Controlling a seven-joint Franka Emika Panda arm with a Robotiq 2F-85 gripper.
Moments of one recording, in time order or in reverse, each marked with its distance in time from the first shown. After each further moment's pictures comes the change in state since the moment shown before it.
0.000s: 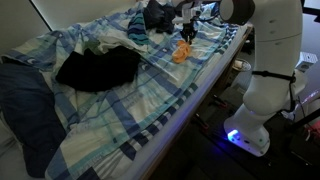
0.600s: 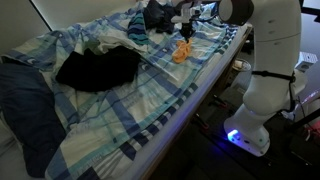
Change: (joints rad) arm -0.003 0.016 0.005 0.020 0.001 0.069 -0.002
